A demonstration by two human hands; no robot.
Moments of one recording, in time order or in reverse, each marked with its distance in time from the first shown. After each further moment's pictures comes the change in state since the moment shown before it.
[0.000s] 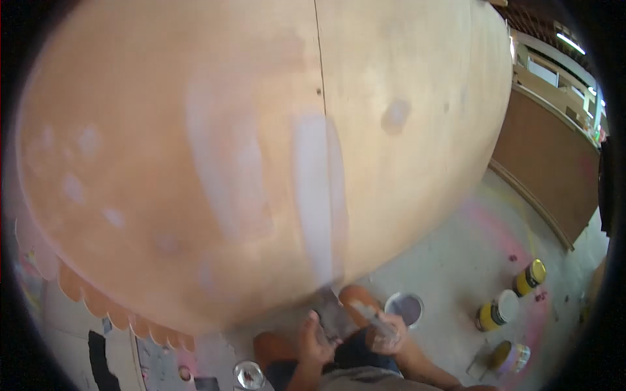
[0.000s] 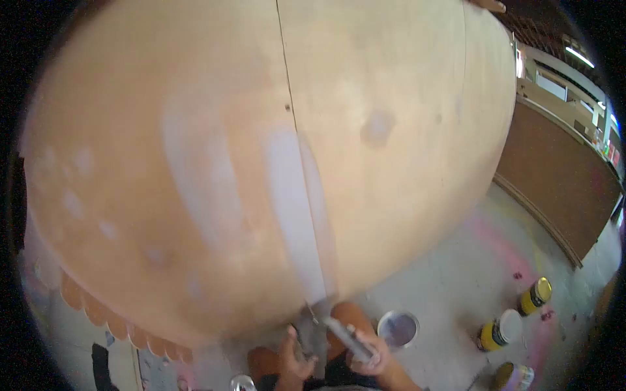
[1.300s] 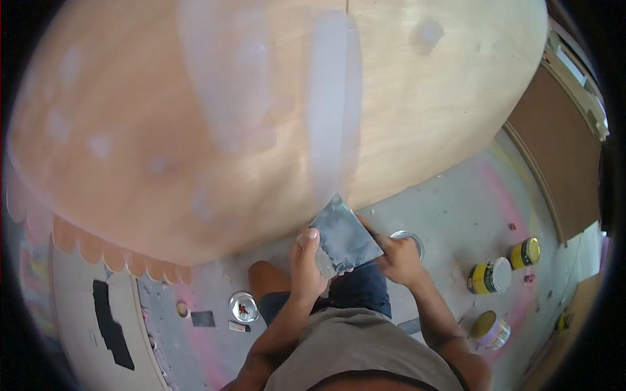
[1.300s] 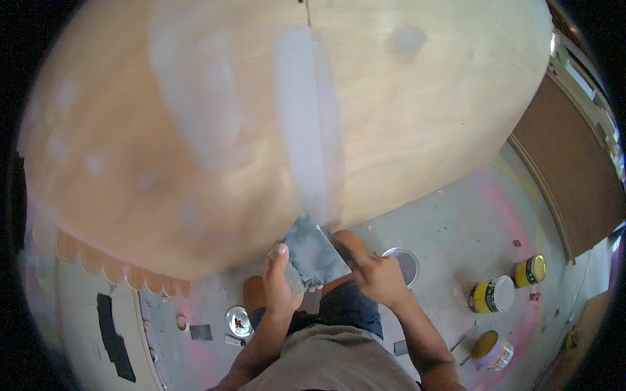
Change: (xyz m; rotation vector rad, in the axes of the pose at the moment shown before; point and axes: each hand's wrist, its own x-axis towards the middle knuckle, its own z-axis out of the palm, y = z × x) left_hand 0.048 0.031 0.008 -0.705 0.014 -0.303; right_hand 0.014 -0.037 0.001 -2.117 -0.144 -0.980
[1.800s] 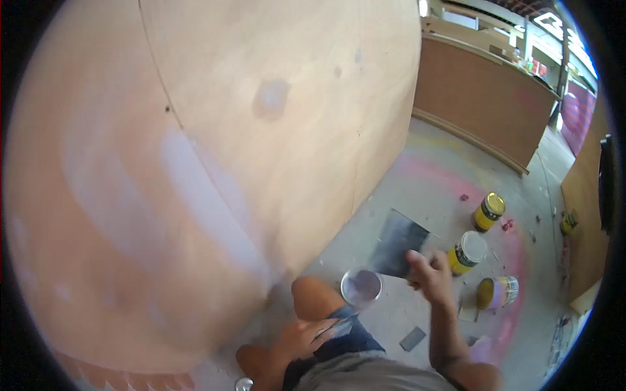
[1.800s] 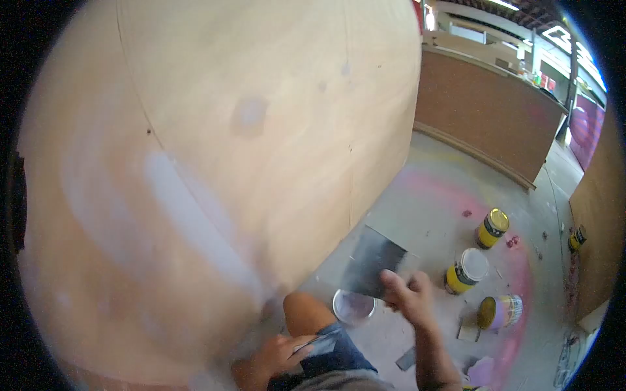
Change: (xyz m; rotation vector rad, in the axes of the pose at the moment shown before) left_hand 0.024 -0.050 -0.008 1.292 -1.114 0.349; right_hand -0.094 0.018 -0.125 0.811 0.715 0.981
